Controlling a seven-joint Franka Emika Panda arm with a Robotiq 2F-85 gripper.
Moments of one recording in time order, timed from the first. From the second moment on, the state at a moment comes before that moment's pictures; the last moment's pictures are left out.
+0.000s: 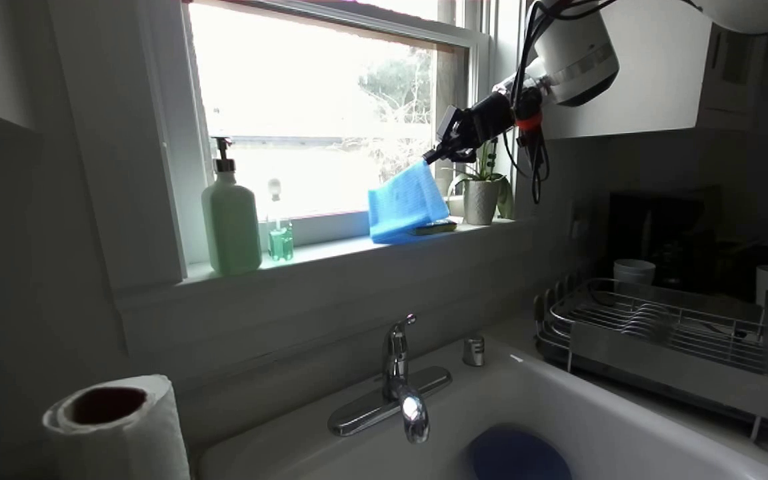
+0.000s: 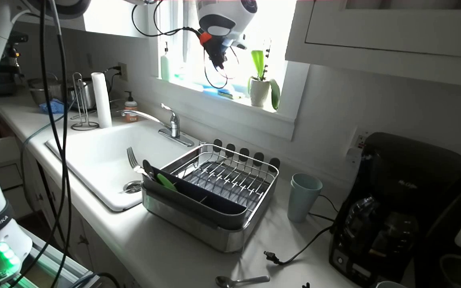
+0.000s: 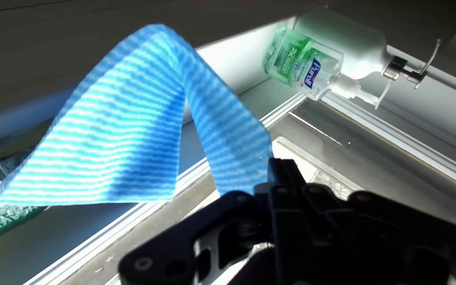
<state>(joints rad) -0.36 0.45 -0.08 -1.25 1.06 1.92 -0.45</state>
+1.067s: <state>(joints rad) -0.27 0.12 -0.06 -1.52 1.10 1.97 -0.47</state>
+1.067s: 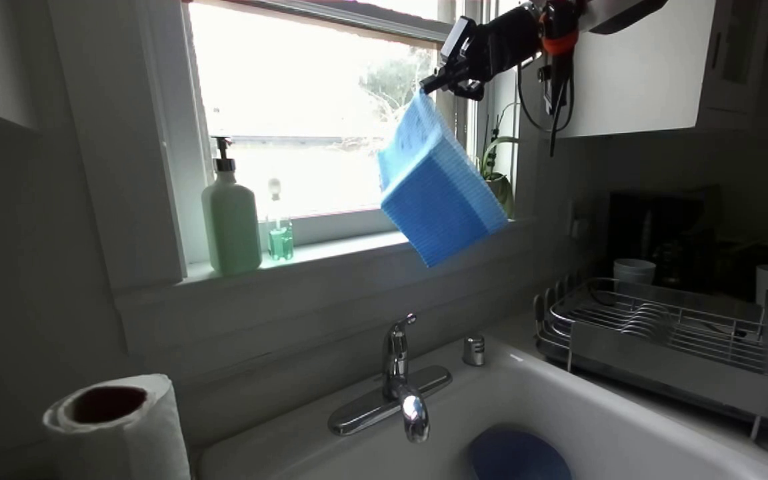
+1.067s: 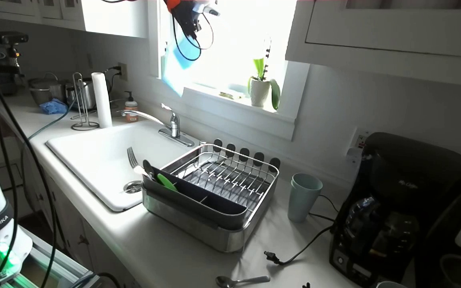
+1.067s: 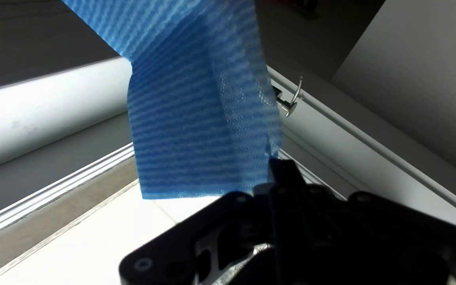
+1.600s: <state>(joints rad) -0.27 0.12 -0.07 -1.53 1.10 1.97 -0.48</state>
